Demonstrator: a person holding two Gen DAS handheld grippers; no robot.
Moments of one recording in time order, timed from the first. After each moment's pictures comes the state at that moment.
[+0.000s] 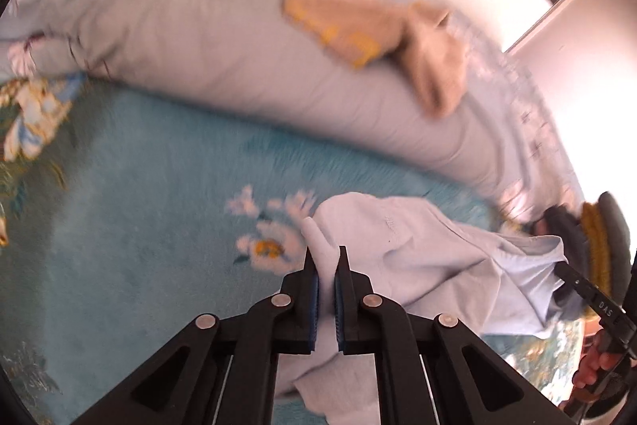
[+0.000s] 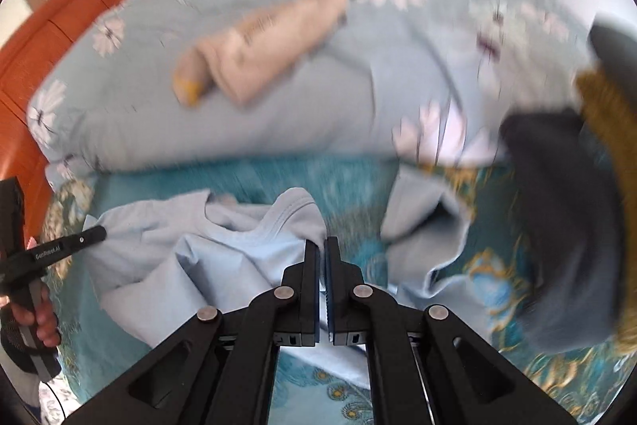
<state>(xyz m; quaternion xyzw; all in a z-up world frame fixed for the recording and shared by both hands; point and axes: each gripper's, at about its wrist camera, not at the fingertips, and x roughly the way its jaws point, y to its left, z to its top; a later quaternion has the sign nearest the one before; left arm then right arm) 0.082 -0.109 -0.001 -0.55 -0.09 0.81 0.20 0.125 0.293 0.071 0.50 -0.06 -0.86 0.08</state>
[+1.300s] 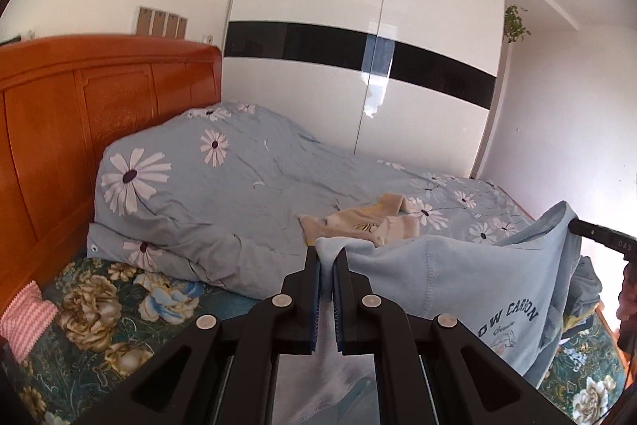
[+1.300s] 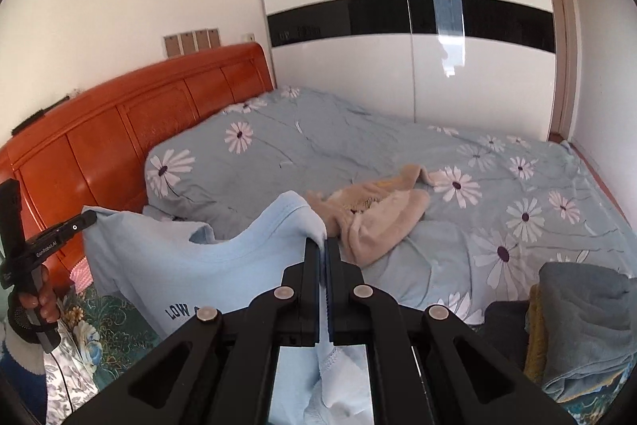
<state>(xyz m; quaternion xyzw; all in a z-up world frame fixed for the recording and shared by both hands) 0.206 -0.245 0.238 -0.25 -0.05 0.95 0.19 0.212 0.226 0.283 0.30 0.00 -0.93 0.21</state>
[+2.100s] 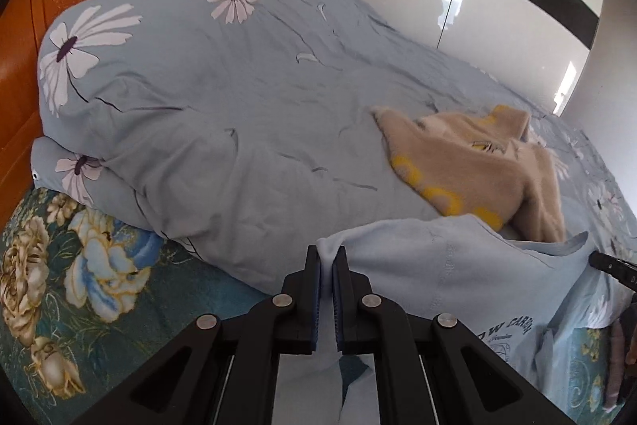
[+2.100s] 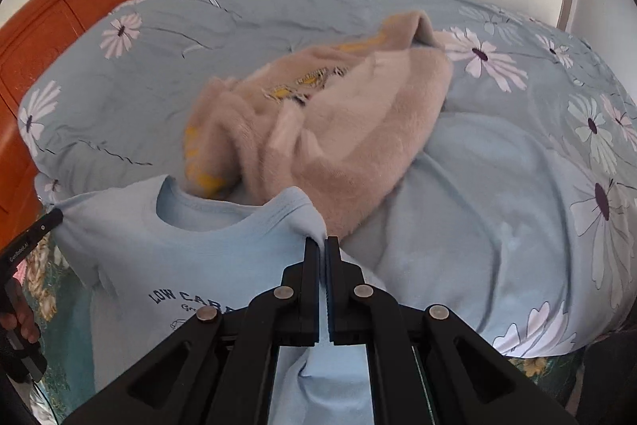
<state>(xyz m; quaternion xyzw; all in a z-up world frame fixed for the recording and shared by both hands) -0.074 -0.158 -0.013 -0.43 -0.03 0.90 0.08 -0.081 0.173 0.020 0.49 -0.01 -0.86 0.13</state>
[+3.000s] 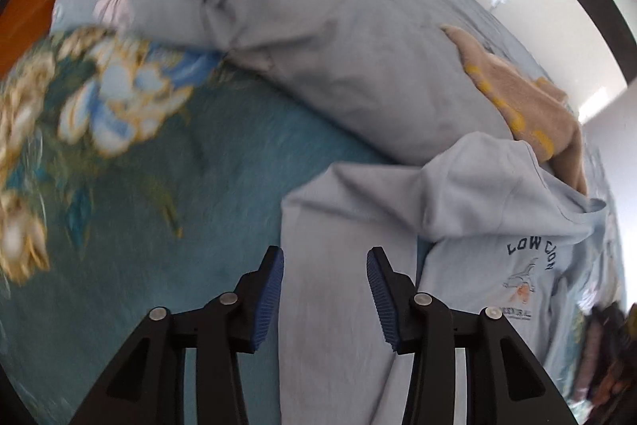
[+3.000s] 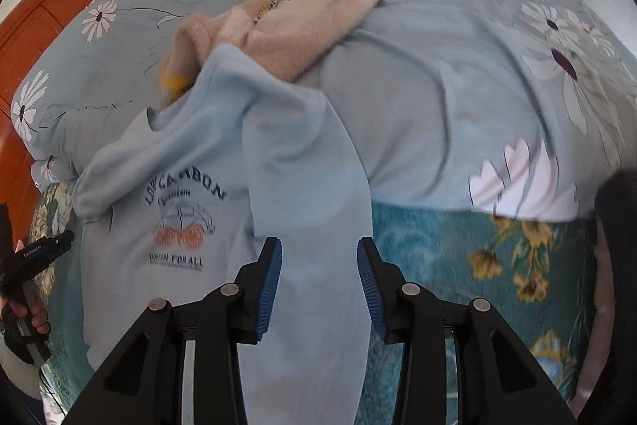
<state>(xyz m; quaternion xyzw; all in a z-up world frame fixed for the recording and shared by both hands) 0.001 -0.250 -0.093 -0.55 -0.15 0.82 0.06 0.041 0.228 -0.018 0.54 -0.06 -0.83 0.09</state>
